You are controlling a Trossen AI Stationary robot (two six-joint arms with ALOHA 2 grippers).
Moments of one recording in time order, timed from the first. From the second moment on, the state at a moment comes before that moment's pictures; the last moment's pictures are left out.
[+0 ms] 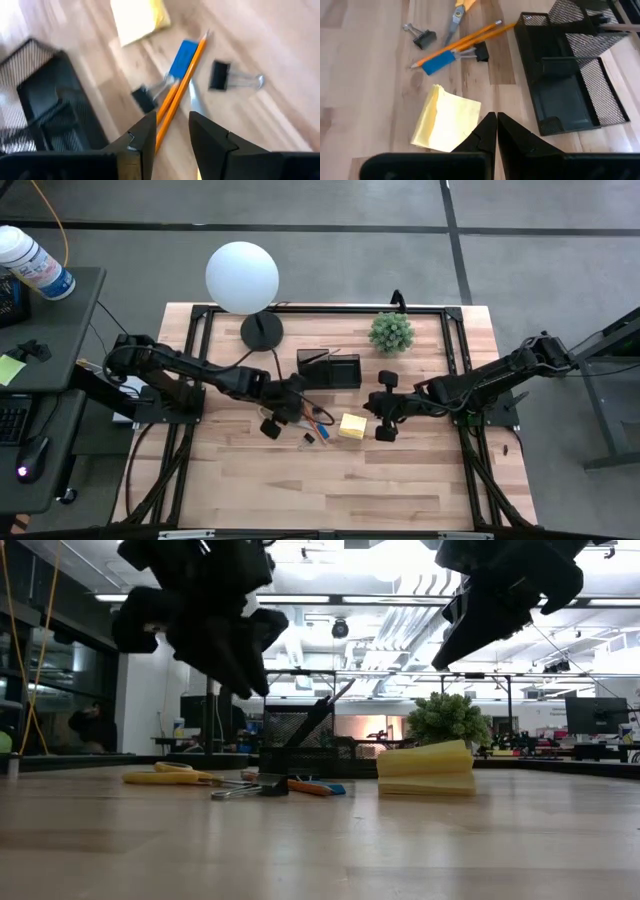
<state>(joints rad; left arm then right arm) 0.00 1.54 0.95 -0.38 -0.02 0.50 0.28 1.31 0.80 -0.34 0.35 0.20</state>
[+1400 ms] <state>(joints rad) -0.14 1.56 0.95 -0.55 -0.14 0.36 0.62 2.09 1.28 -0.05 0.93 0.63</state>
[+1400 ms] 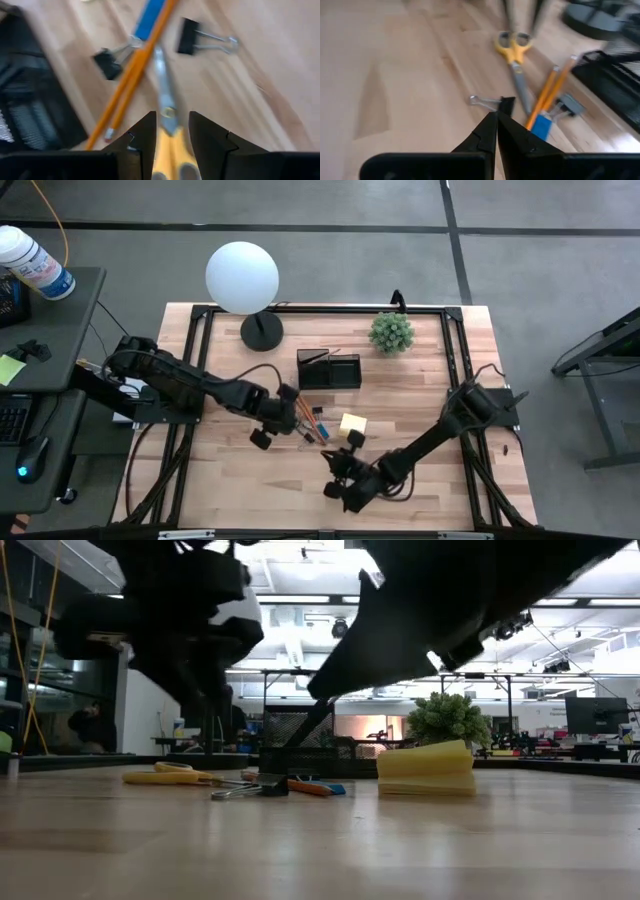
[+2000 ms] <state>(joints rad) -0.35 1.45 0.93 -0.51 -0.05 0.51 0.66 2.16 1.37 -0.20 1.00 0.94</state>
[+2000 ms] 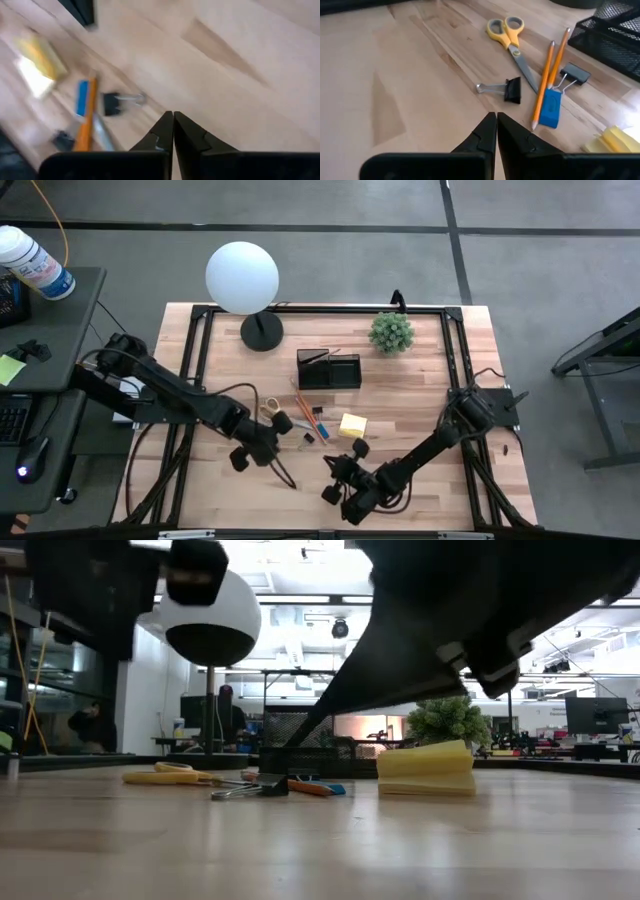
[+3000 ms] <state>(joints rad) -0.31 1.26 0.61 -0.24 -0.31 0.30 0.60 2.18 1.51 -0.53 0.94 1.06</state>
